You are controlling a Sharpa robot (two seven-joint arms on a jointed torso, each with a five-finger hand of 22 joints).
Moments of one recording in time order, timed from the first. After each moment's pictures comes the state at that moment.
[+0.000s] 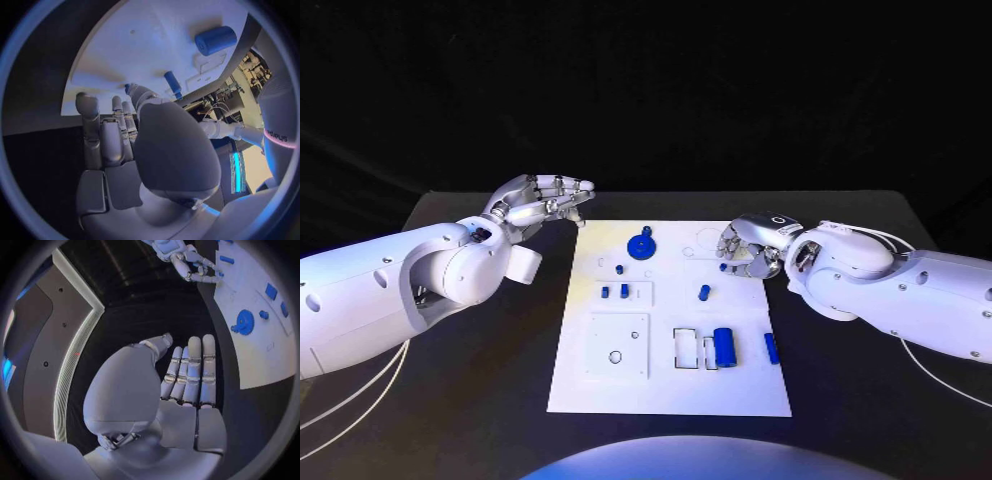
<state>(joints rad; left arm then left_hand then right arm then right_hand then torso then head) 1.12 -0.96 0.03 1.54 -0.13 -0.20 0.32 1.45 -0.18 0.52 0.14 0.06 0.81 0.21 0.34 0.14 0.75 0.17 0.53 0.07 0.90 0.10 1.15 0.29 0.17 0.80 0.19 0.92 0.64 1.21 -0.85 -0.17 1.52 -1.58 -0.29 -0.14 1.52 -0.27 0.35 0.26 0.19 1.03 0.16 0.22 0.21 1.19 0.09 0.10 0.08 1.46 0.01 1.30 1.17 0.15 1.27 0.10 0.88 0.94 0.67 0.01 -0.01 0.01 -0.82</state>
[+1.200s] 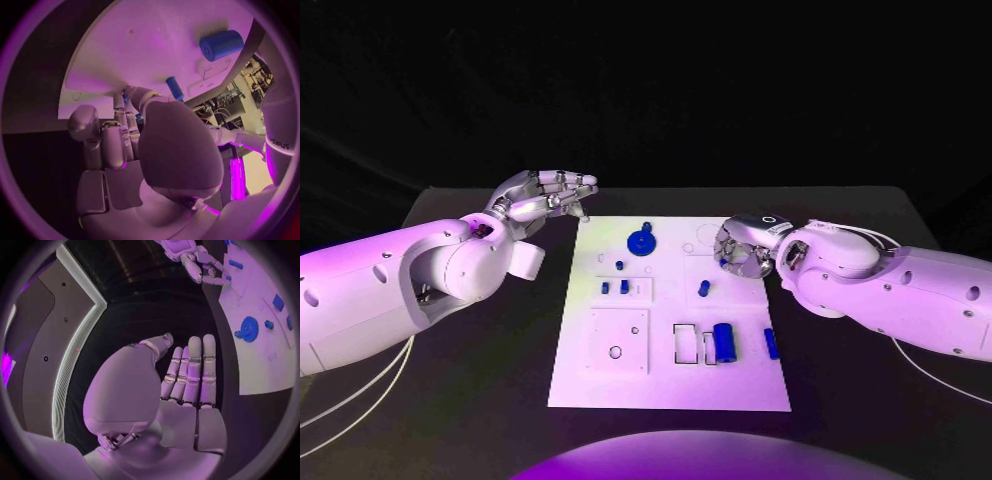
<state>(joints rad) 1.12 -0.96 0.03 1.57 -0.09 -0.20 0.32 1.45 -0.18 0.53 0.13 0.06 0.81 0.21 0.34 0.14 0.76 0.17 0.53 0.07 0.90 0.10 1.14 0.29 0.17 0.80 0.19 0.92 0.64 1.19 -0.81 -0.16 1.50 -1.64 -0.26 -0.17 1.49 -0.25 0.54 0.15 0.19 1.12 0.12 0.27 0.27 1.29 0.06 0.11 0.10 1.47 -0.02 1.36 1.19 0.12 1.32 0.08 1.09 1.16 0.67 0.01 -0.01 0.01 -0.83</state>
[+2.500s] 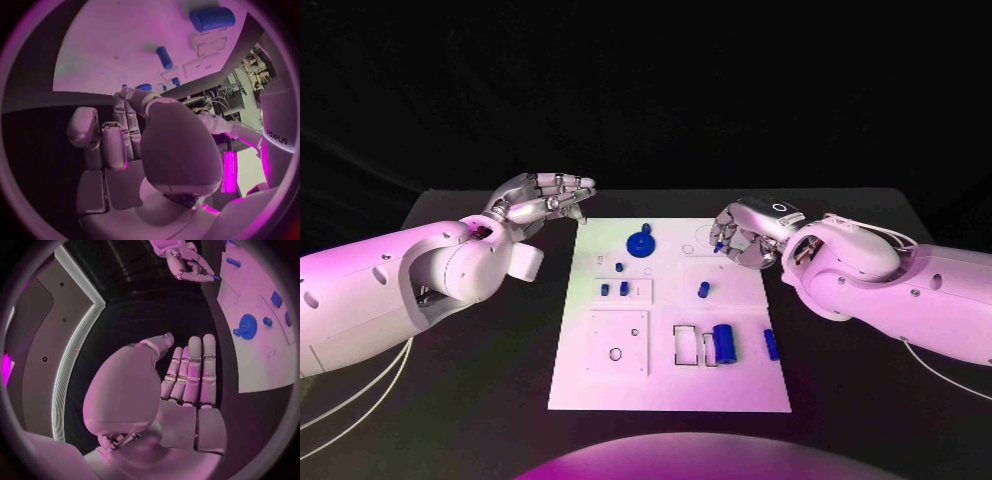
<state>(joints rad) 1.12 -0.96 0.03 1.56 -0.09 -0.21 0.31 1.46 -0.19 0.54 0.12 0.06 0.81 0.21 0.34 0.14 0.76 0.17 0.53 0.07 0.90 0.10 1.13 0.28 0.17 0.81 0.19 0.91 0.63 1.23 -0.88 -0.16 1.65 -1.64 -0.39 -0.22 1.44 -0.21 0.63 0.05 0.18 1.12 0.11 0.29 0.33 1.31 0.07 0.11 0.14 1.47 -0.03 1.38 1.19 0.11 1.32 0.07 1.14 1.22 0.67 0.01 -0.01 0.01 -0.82</state>
